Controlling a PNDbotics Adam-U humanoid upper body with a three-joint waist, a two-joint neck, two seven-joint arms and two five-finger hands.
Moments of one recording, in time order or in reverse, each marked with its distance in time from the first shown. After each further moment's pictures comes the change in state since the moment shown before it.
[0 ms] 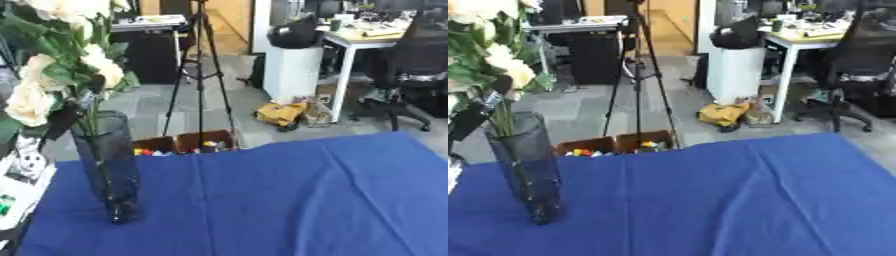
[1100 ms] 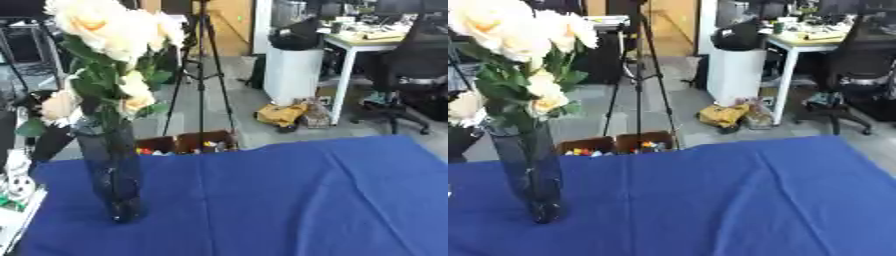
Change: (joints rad) left arm 0.153 -0.044 0.038 -0.122 0.022 0.060 0.031; right arm 0.009 0.010 -0.004 0.000 0.000 -0.004 -0.004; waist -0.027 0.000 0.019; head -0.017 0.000
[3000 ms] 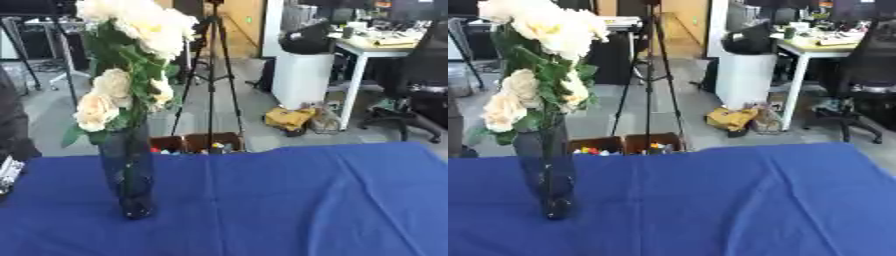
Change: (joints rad) left arm 0.305 0.050 0.061 -0.254 0.224 -0.169 -0.123; right arm 0.008 0.001 -0.001 0.000 -0.005 -0.004 0.003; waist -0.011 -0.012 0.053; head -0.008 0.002
